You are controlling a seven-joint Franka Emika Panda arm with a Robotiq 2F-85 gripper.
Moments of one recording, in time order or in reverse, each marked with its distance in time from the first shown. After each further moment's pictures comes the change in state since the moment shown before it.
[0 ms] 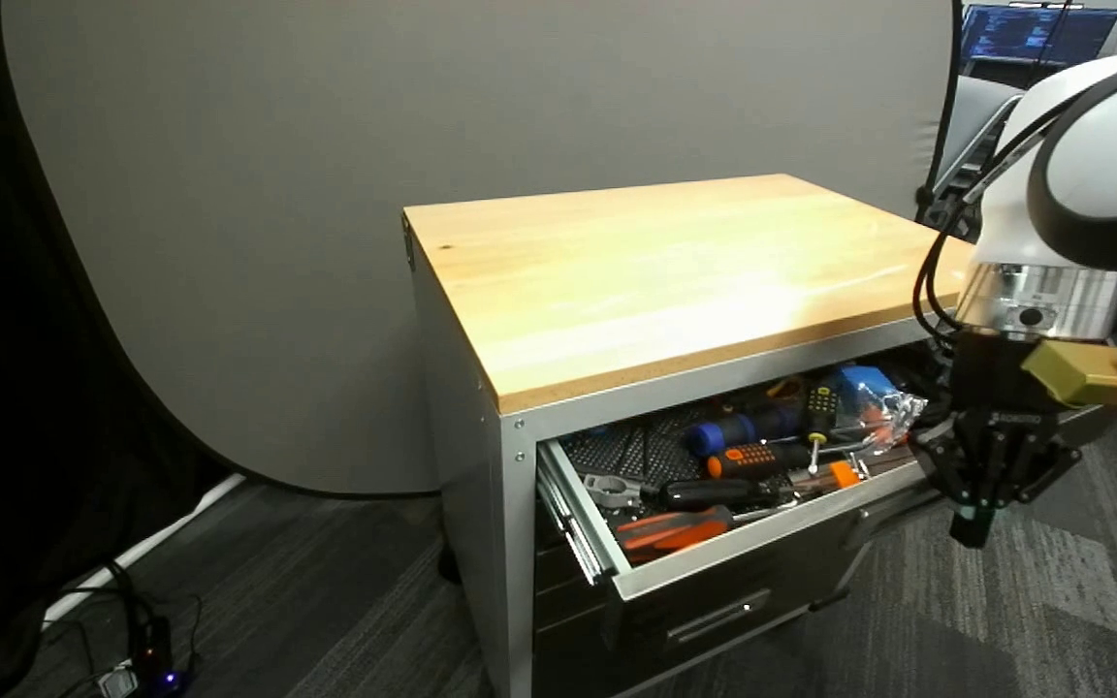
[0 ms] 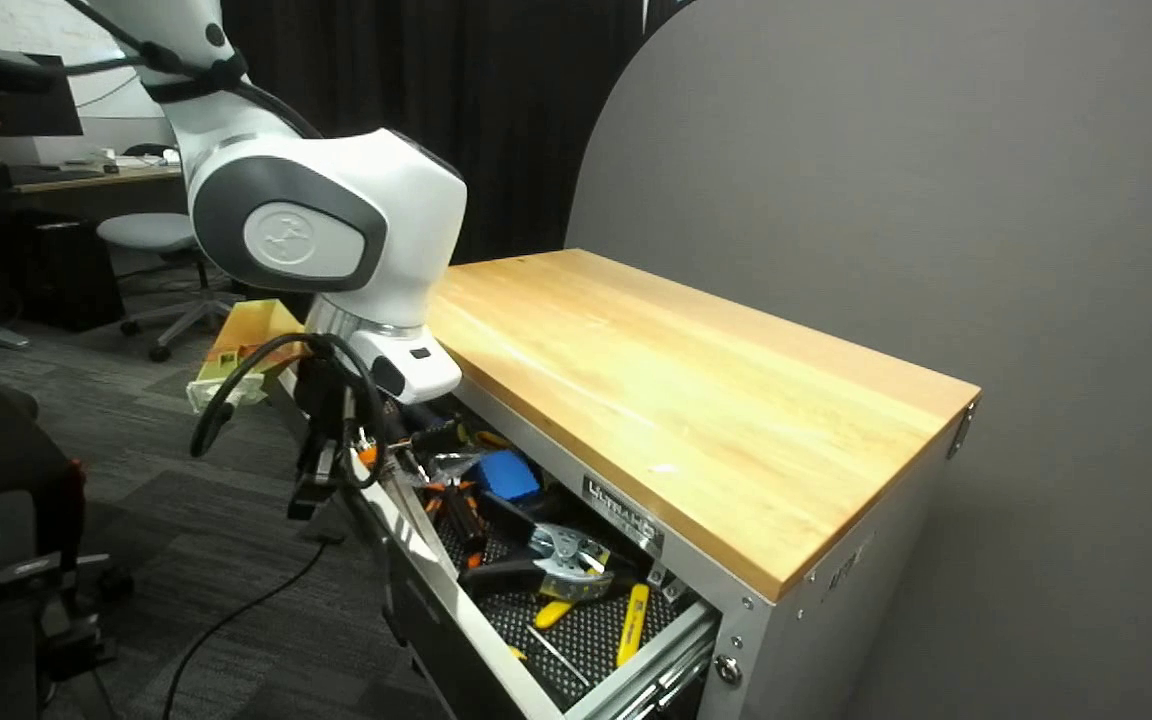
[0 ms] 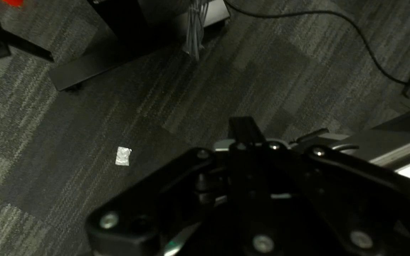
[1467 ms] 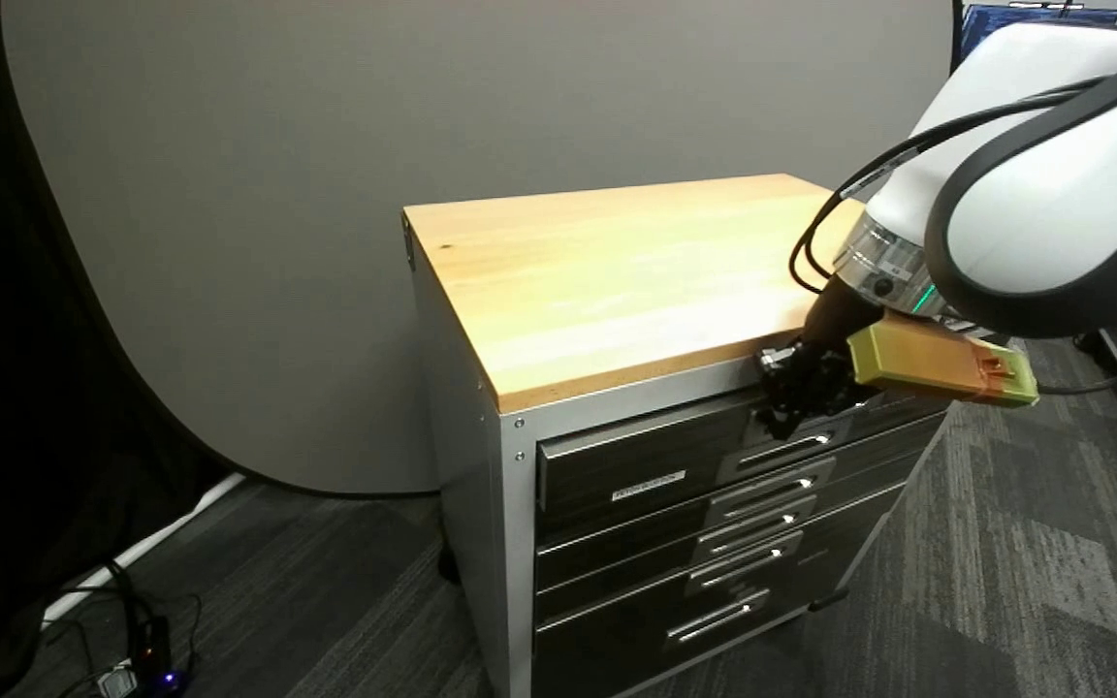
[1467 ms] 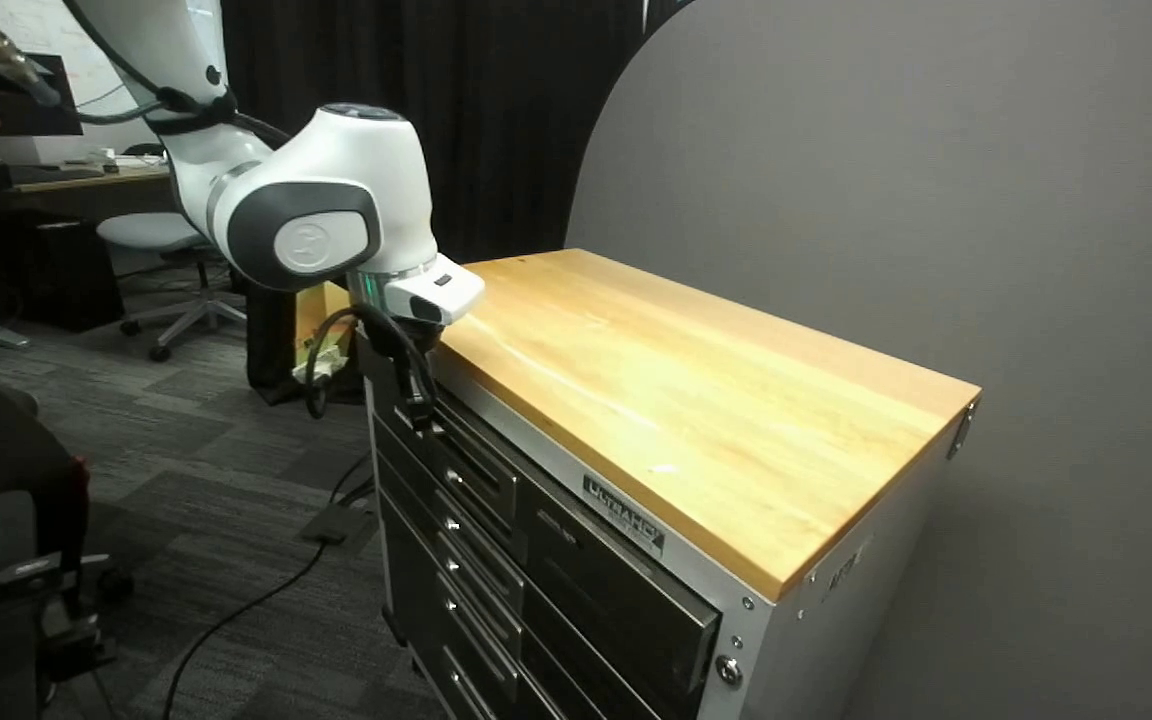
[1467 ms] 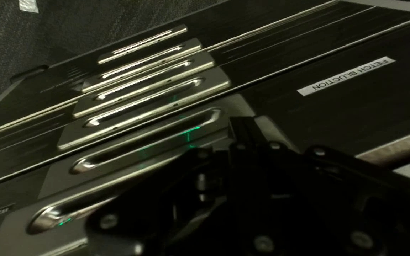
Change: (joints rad) arm 0.152 0.122 -0.007 0.117 -0.068 0.514 0.125
